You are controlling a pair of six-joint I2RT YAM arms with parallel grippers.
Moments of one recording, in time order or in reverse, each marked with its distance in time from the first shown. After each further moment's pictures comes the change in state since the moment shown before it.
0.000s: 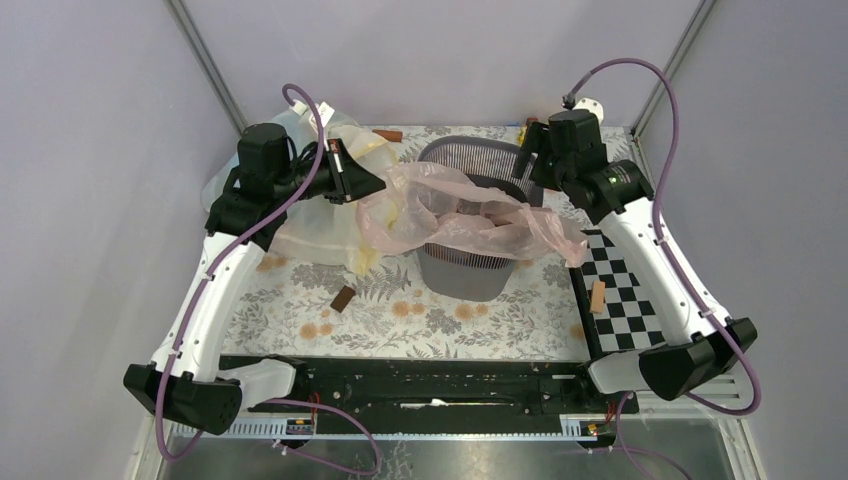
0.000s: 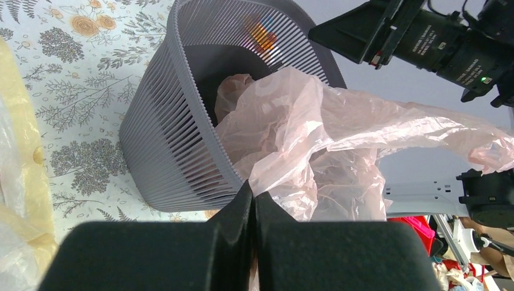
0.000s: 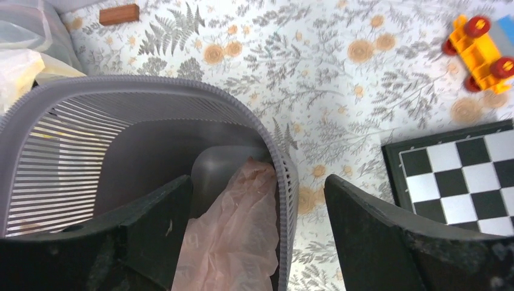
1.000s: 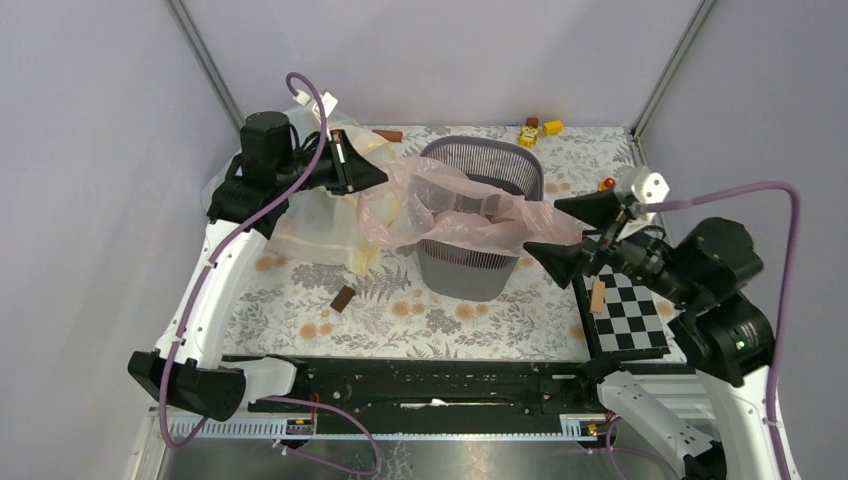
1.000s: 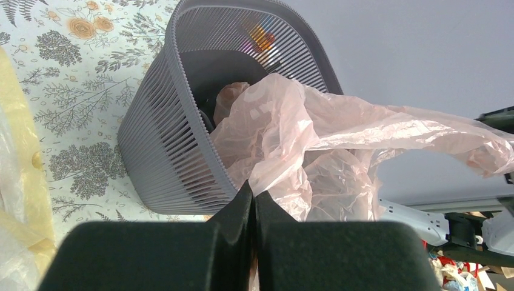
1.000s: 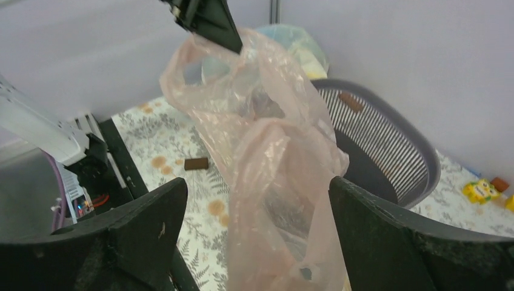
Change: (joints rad) left arm 0.000 0.064 0.084 -0.039 0.011 0.003; right arm 0.000 -0.670 -0.215 0.202 -0.817 -0.513
